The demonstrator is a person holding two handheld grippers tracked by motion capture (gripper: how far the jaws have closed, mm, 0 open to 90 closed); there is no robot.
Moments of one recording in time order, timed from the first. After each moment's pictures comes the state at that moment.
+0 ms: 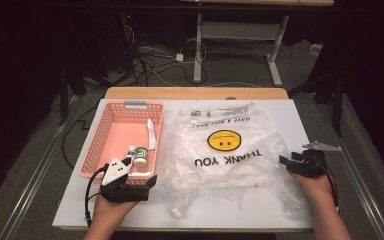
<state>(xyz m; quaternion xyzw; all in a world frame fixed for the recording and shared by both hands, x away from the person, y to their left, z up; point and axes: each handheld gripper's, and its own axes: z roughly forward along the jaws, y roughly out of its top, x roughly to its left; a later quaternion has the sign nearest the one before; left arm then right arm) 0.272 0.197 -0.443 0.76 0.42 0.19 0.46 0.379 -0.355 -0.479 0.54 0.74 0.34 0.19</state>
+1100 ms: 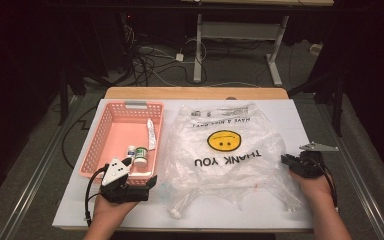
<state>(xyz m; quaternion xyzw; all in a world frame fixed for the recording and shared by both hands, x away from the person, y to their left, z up) 0.272 0.196 -0.443 0.76 0.42 0.19 0.46 0.376 -0.351 -0.479 0.52 0.76 0.34 0.19</state>
